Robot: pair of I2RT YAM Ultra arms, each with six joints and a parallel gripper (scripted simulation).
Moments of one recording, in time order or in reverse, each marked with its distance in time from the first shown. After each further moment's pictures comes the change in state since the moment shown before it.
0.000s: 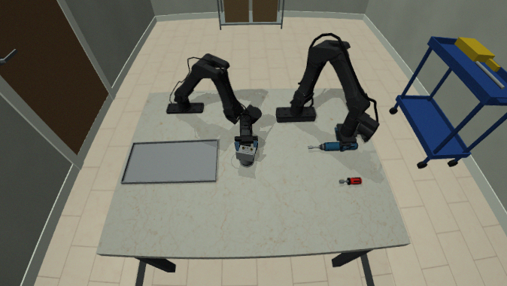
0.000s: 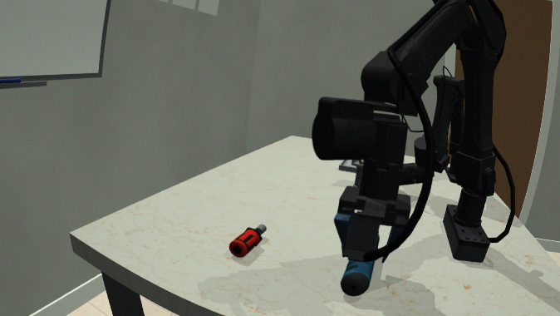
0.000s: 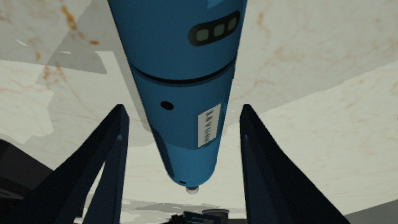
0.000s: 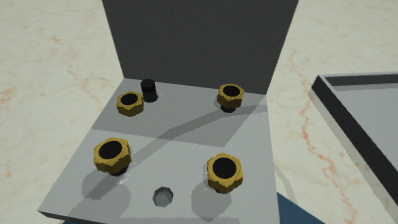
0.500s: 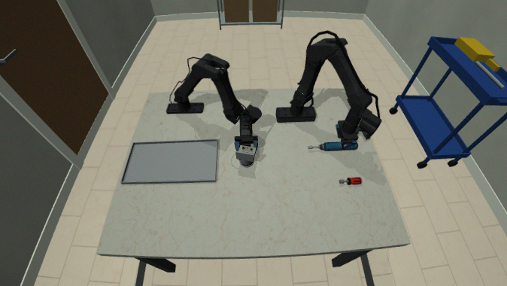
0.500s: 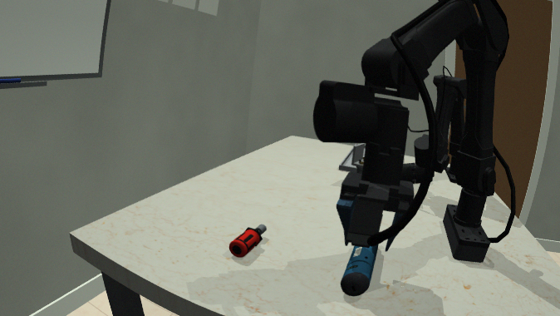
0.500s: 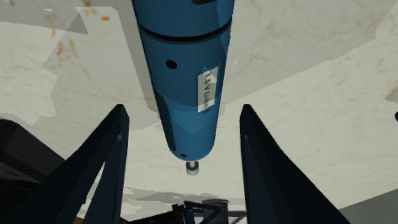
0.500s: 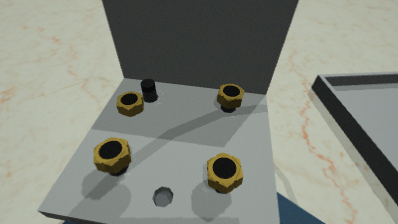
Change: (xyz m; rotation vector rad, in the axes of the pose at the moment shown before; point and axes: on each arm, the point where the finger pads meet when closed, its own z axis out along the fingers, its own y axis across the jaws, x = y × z) left arm 0.000 0.000 -0.021 -0.001 0.001 0.000; right arm 0.000 0.000 0.000 0.000 0.000 0.000
